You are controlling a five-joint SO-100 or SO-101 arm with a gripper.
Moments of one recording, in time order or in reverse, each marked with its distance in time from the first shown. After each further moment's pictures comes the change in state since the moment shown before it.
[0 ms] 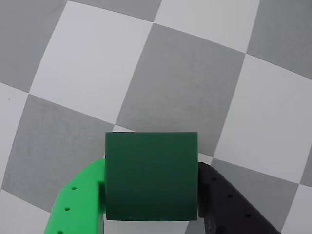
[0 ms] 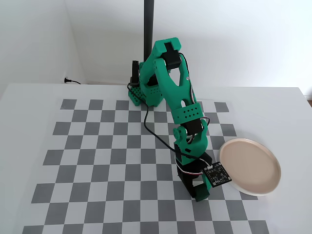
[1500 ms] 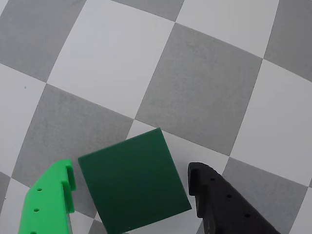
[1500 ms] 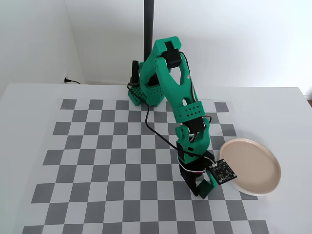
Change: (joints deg) arm -1.5 0.3 0.1 0.7 -2.9
